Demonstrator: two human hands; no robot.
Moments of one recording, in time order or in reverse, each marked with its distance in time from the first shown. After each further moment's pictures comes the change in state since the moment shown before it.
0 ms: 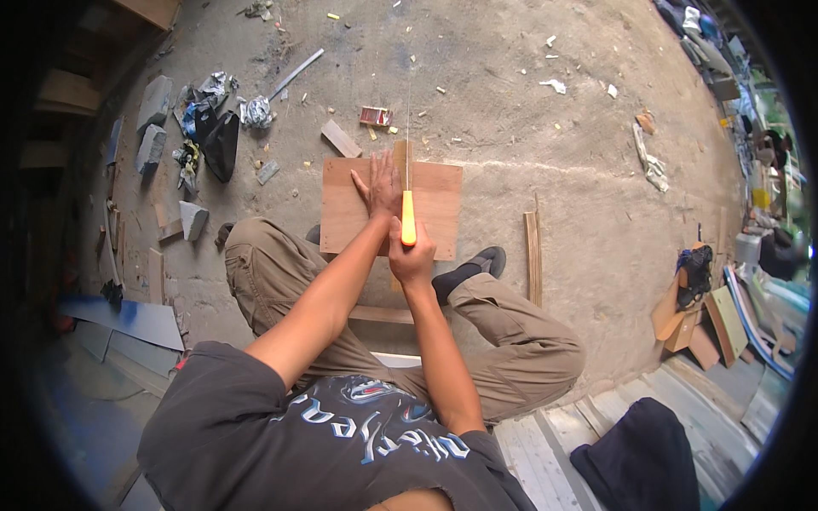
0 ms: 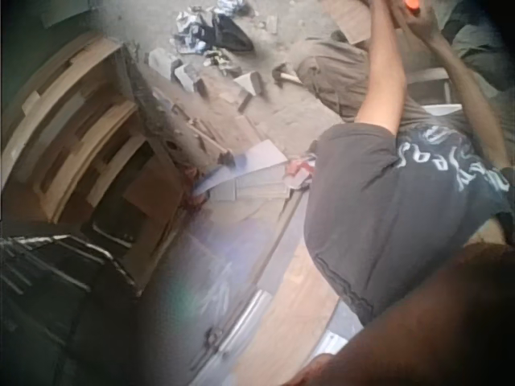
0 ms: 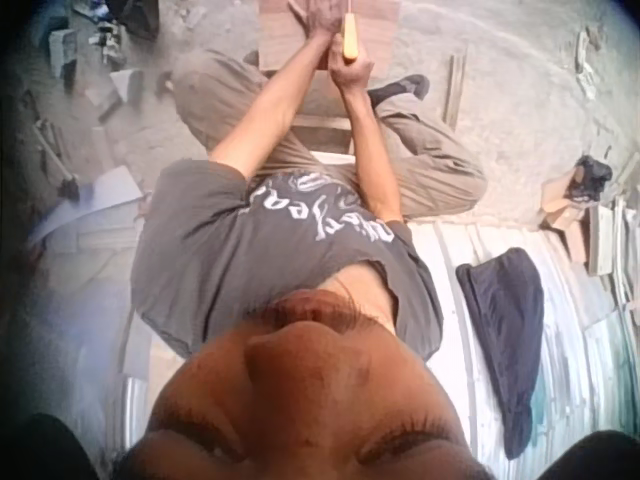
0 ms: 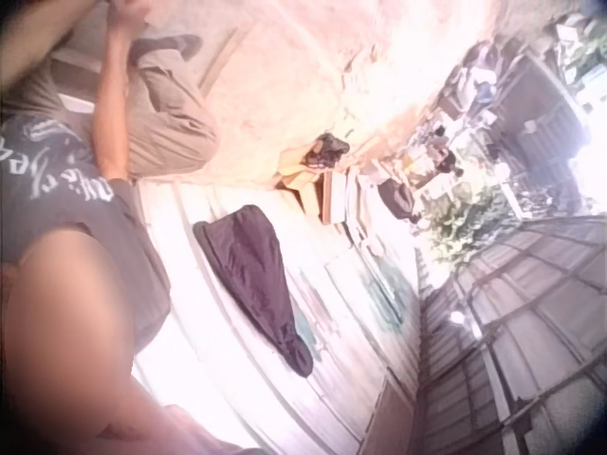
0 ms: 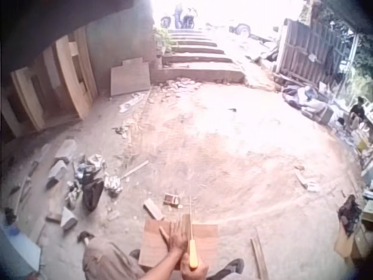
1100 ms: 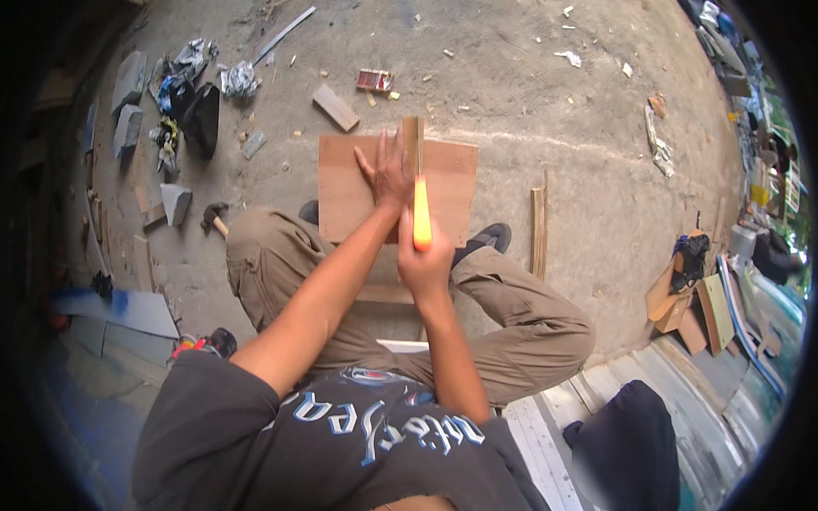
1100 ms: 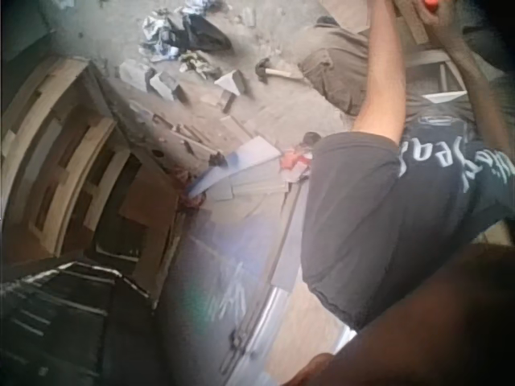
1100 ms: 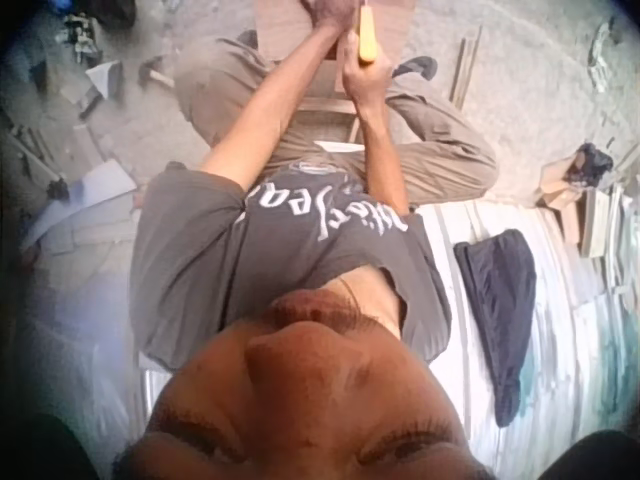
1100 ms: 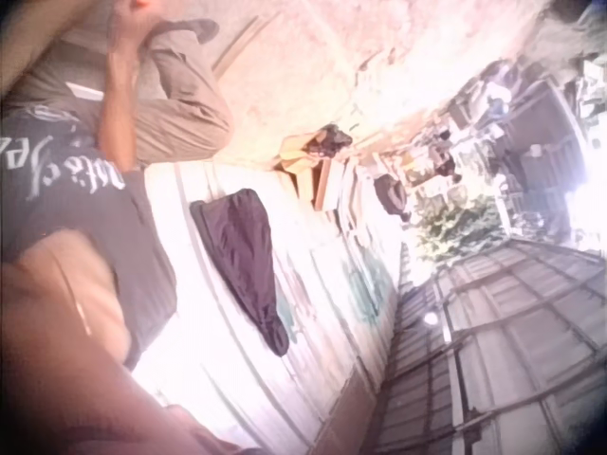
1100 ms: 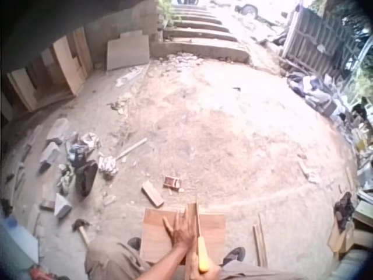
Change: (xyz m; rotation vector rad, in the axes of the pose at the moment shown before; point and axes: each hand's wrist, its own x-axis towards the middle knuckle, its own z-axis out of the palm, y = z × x) left_hand -0.010 -0.005 -0.011 0.014 0.021 0.053; right_hand 0.000 -0.061 -0.005 -0.102 -0.094 0.132
